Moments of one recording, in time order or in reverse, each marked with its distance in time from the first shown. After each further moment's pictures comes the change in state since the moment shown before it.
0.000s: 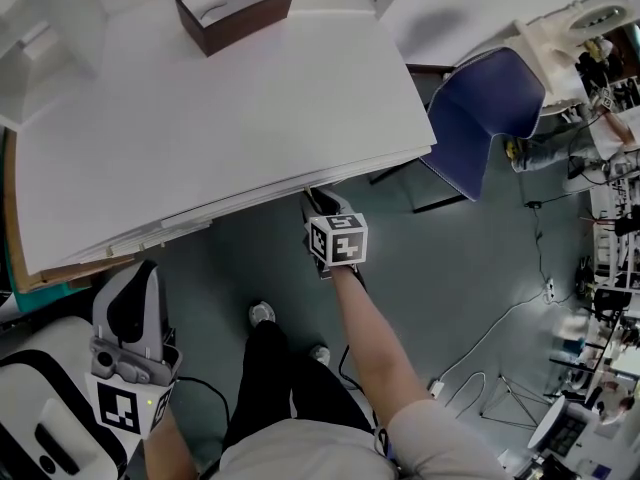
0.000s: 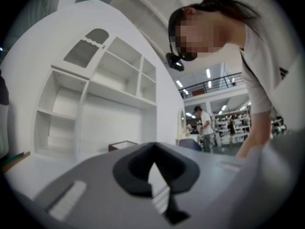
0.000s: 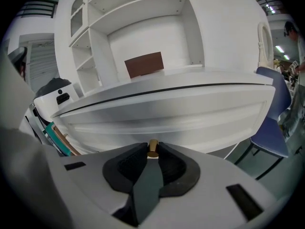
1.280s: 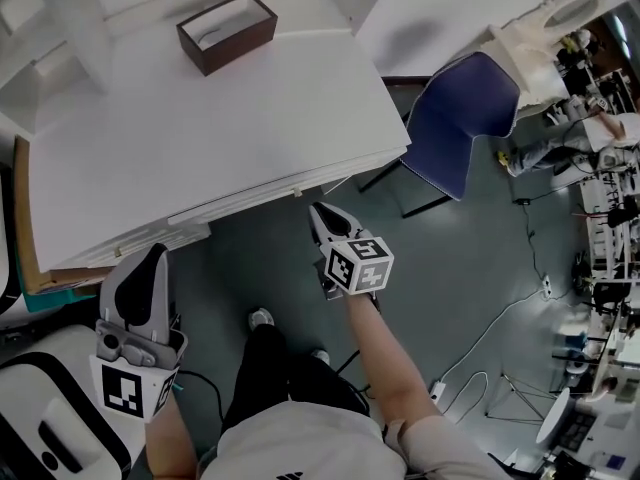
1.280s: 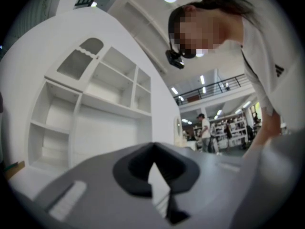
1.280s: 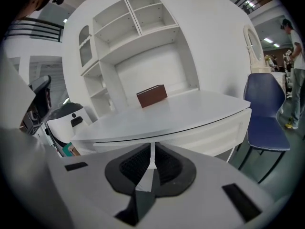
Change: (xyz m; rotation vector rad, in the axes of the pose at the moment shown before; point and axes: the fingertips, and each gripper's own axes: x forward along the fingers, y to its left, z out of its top) left arm -0.005 -0.017 0.052 0.030 -0.087 -0.046; right arm -0.118 0.033 0.049 0.080 -0.200 0.079
